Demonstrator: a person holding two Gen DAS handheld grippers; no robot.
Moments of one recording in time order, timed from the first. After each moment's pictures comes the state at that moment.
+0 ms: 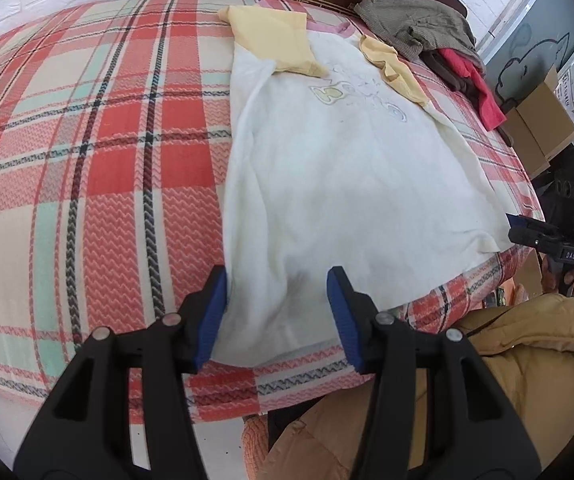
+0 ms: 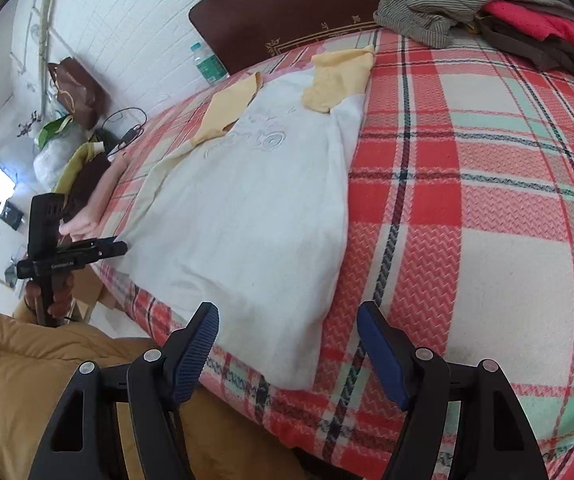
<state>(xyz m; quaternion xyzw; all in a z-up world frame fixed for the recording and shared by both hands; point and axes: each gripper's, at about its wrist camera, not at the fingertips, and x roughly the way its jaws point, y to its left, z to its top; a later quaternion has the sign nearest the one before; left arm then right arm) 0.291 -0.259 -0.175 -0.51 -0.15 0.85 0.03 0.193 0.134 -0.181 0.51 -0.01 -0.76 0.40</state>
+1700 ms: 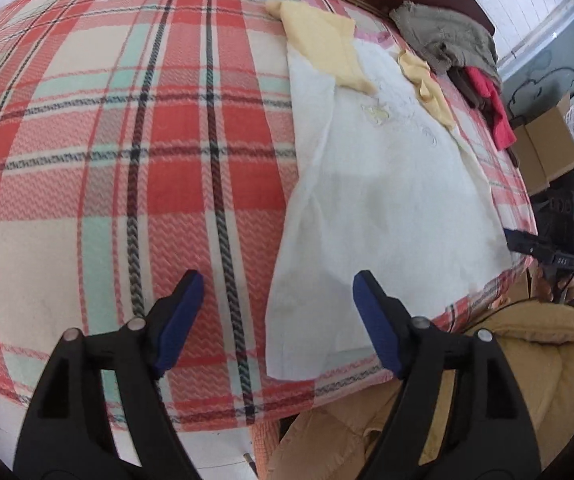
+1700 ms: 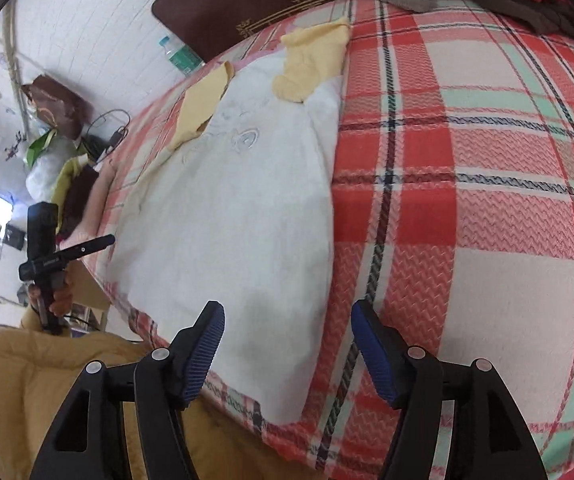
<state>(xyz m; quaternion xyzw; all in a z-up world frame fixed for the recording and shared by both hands) 0.277 -0.306 -0.173 -0.55 -0.18 0.82 0.03 0.164 0.122 -0.183 0.57 -0.03 -0.72 0.39</state>
